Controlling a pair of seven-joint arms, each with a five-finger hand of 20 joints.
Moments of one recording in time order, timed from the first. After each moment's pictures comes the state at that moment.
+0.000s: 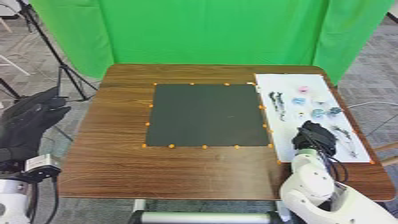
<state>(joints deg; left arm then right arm) 144.7 -44.0 -114.6 -127.2 37.6 19.3 23.8 -88.2 -43.7 52.4 -110.7 -132.4 7.3 71.7</state>
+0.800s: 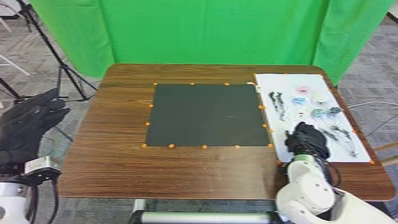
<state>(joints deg) 146.2 -43.1 -114.5 -127.5 36.3 20.2 25.6 -86.7 -40.8 46.3 -113.4 -132.1 16.3 70.7</state>
